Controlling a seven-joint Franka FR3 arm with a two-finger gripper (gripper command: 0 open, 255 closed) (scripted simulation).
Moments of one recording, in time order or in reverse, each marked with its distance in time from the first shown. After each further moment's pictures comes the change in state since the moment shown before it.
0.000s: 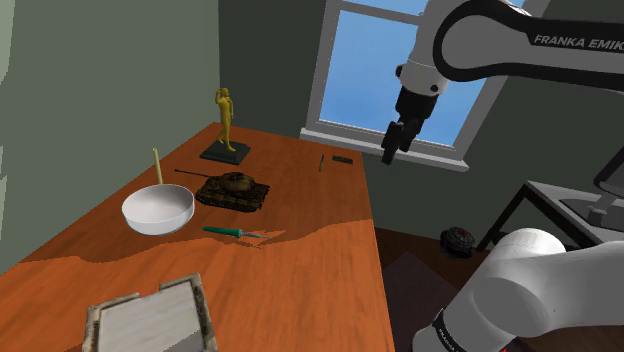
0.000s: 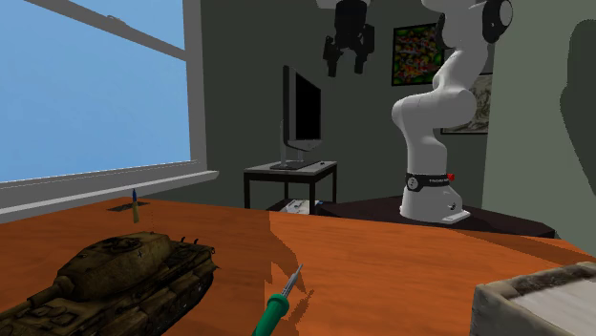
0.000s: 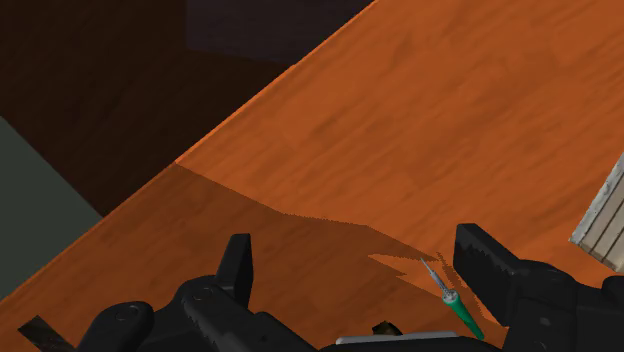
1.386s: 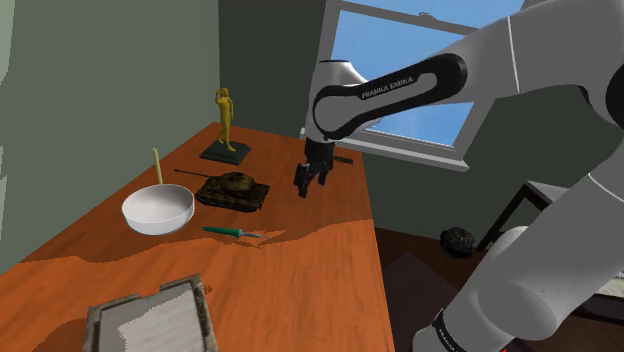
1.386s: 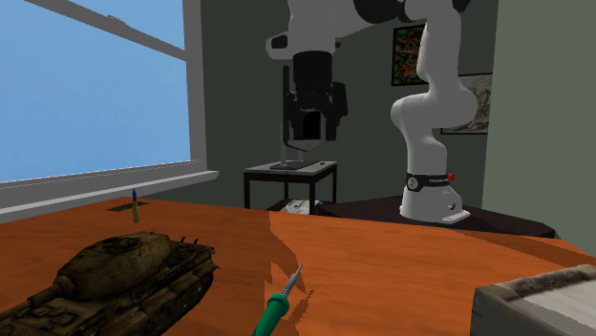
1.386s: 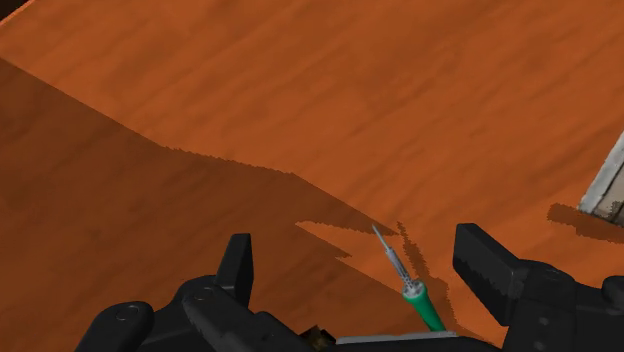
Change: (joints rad) arm 0.077 0.644 0.091 0.117 0.090 0.453 0.070
